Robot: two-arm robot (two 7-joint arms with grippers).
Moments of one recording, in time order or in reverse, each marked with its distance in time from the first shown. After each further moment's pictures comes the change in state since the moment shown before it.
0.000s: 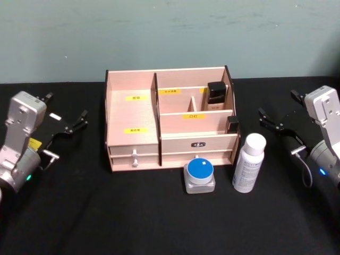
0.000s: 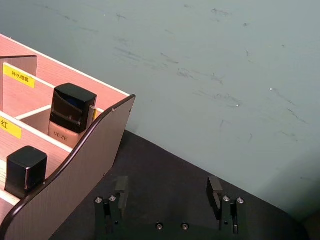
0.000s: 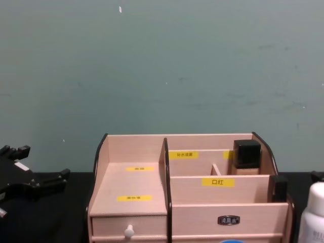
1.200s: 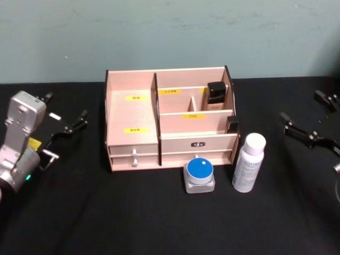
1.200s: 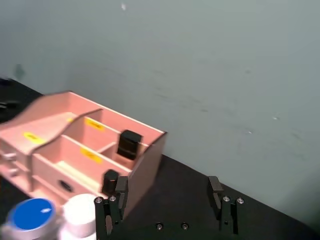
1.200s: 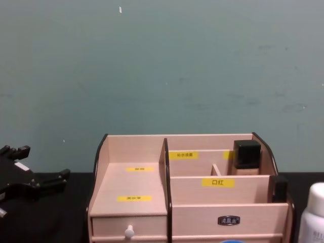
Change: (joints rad) left arm 0.000 0.000 0.000 0.000 0.000 0.000 0.000; right arm -0.373 0.189 0.286 -0.433 0.215 0.027 0.160
